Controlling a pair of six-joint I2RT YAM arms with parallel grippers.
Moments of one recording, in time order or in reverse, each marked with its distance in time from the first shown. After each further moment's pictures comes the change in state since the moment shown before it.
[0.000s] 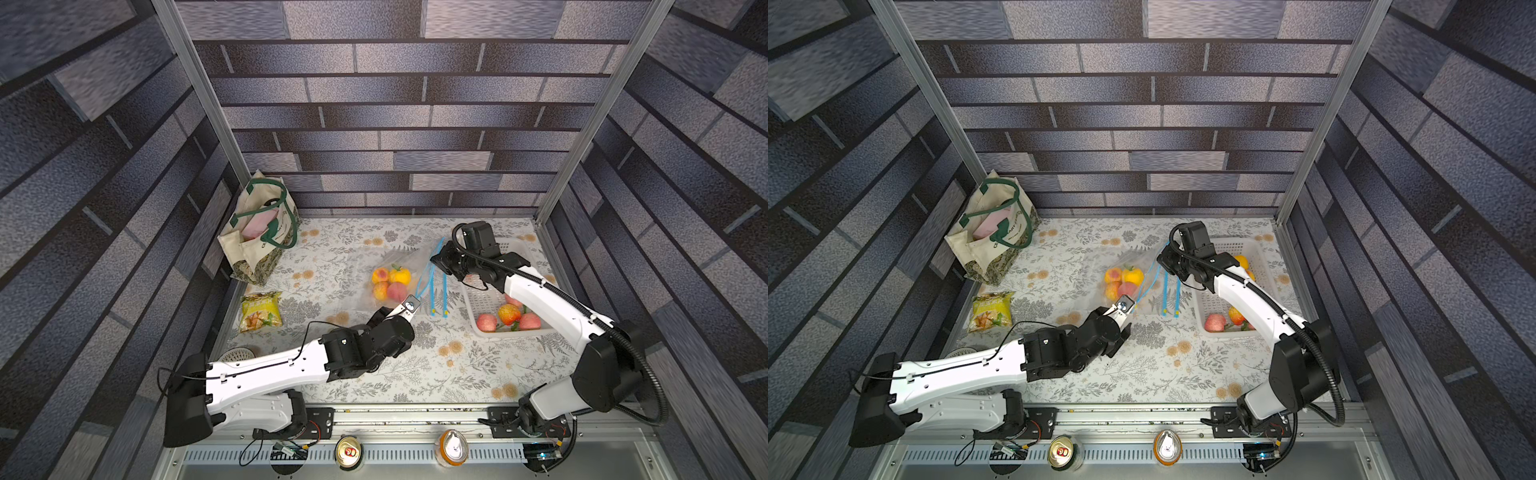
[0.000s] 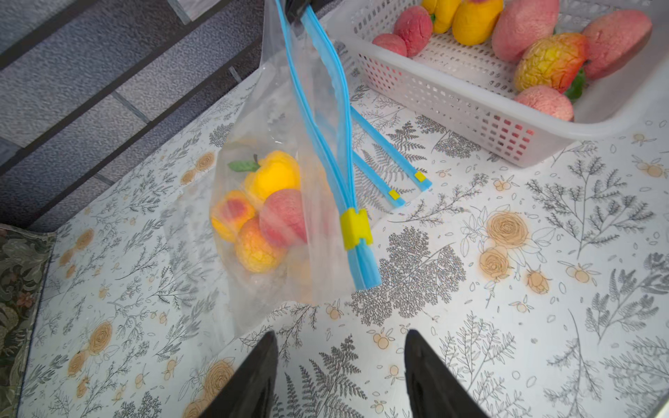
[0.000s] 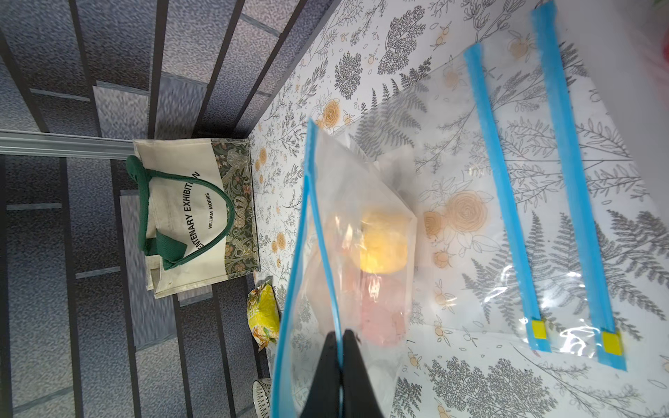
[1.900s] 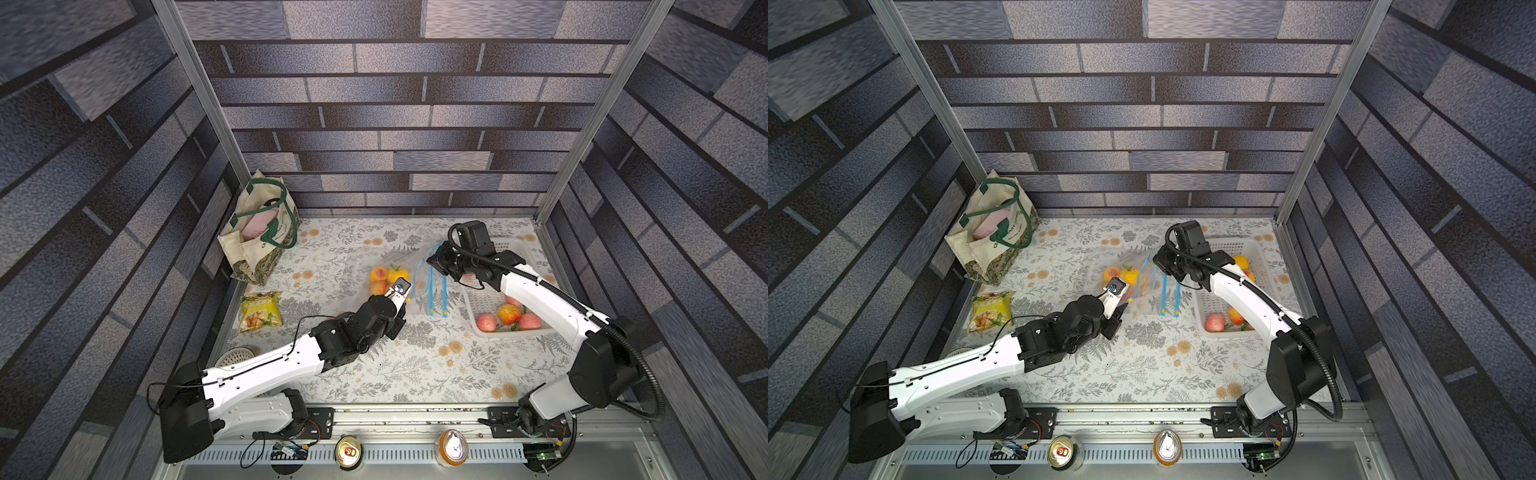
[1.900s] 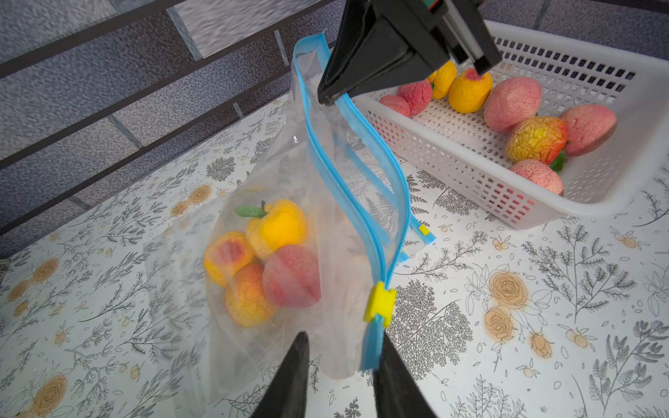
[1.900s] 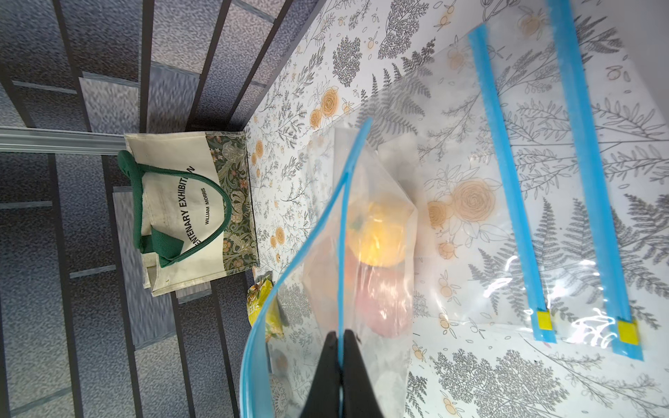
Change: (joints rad) left arm 0.177 -0.037 -0.045 0.164 0.227 0.075; right arm 0.027 0.023 0.032 -0.030 0.007 0.021
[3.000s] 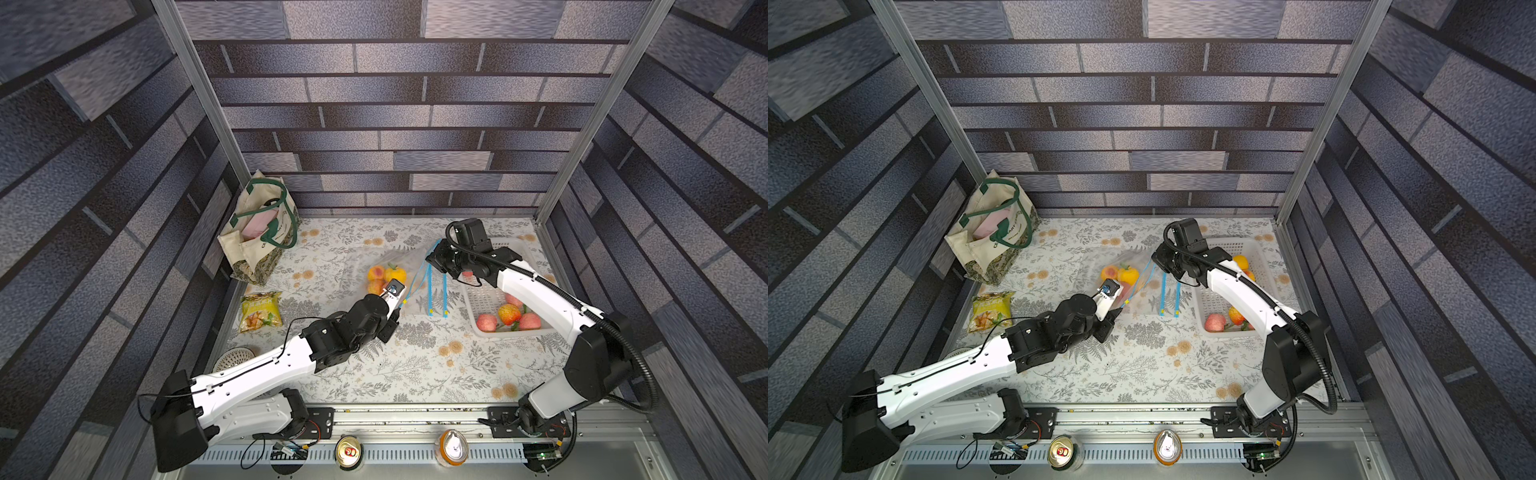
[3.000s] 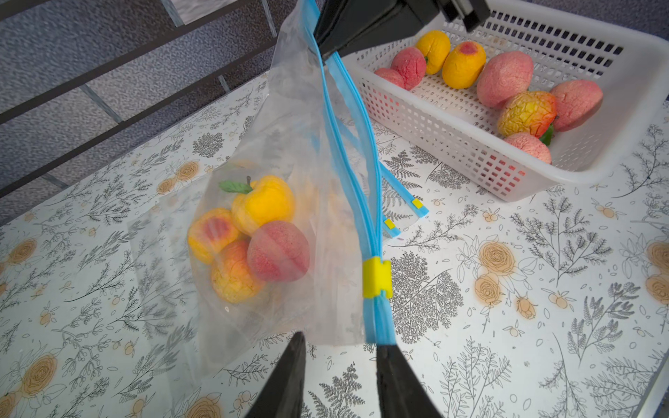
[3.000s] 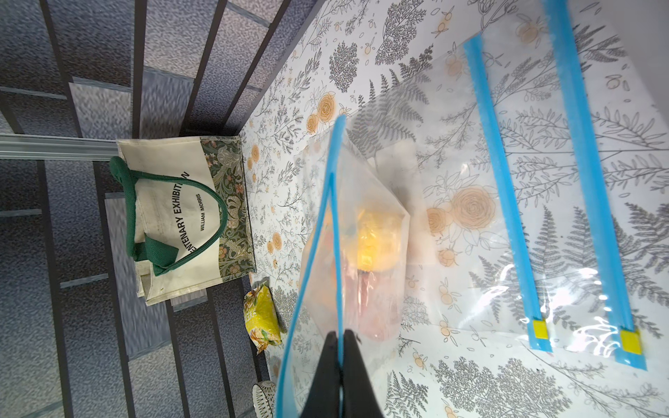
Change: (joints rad) left arm 0.039 -0.044 -0.008 -0.105 0.085 -0.011; right arm 0.000 0.038 0.043 -0.016 0.015 0.000
